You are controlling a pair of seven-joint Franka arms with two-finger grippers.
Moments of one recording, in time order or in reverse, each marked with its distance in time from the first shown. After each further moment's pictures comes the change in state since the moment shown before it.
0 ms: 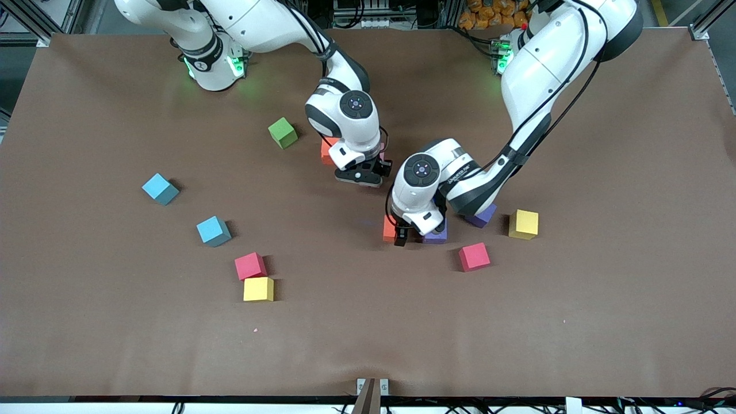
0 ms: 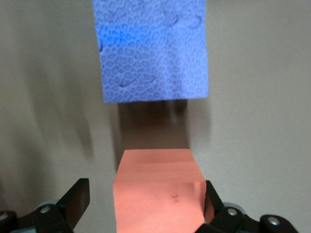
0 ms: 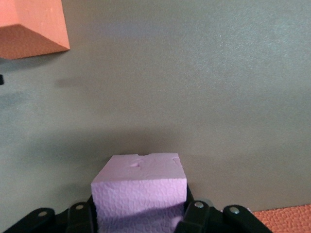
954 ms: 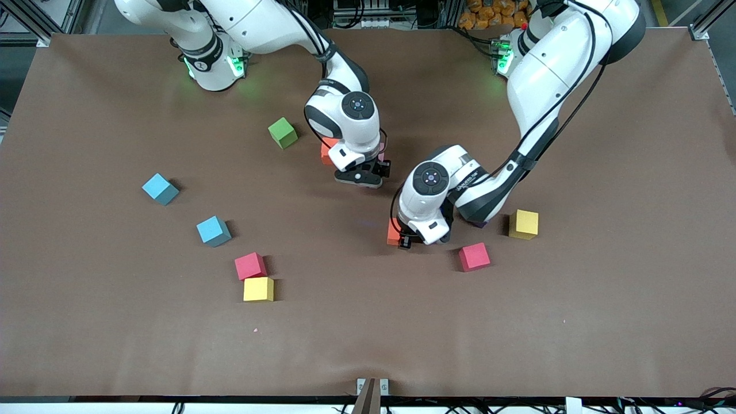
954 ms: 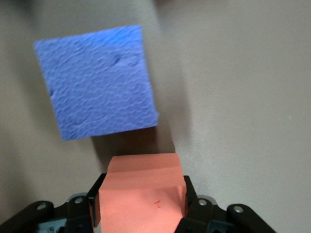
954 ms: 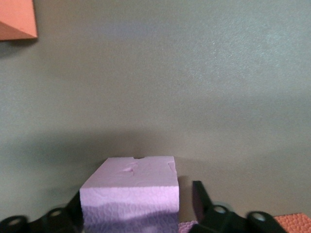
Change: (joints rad) left arm 0.036 0.005 0.003 0.029 -0.001 0.000 0.204; right arm 0.004 0.006 -0.009 0.010 -0.037 -0.032 -0.005
